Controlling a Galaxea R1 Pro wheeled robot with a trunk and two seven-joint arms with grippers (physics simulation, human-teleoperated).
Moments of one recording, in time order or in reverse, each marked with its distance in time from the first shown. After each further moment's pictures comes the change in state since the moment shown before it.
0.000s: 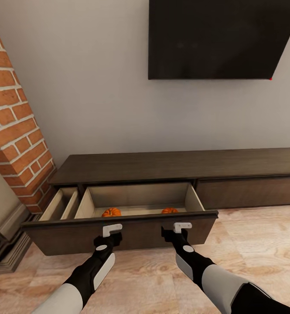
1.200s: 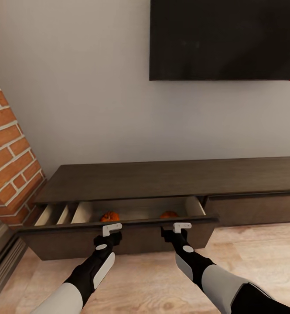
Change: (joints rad) left arm -0.003 0.001 0.001 0.000 0.002 0.001 0.000; right arm 0.001 0.000 0.006 0.000 0.000 0.001 0.002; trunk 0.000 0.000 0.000
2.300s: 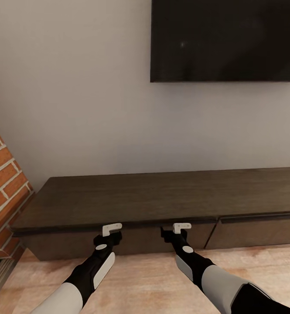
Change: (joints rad) left arm -0.001 0.000 0.000 0.000 0.000 -0.004 0.001; right arm 0.002 0.001 0.006 0.000 0.001 0.001 -0.001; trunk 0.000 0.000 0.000
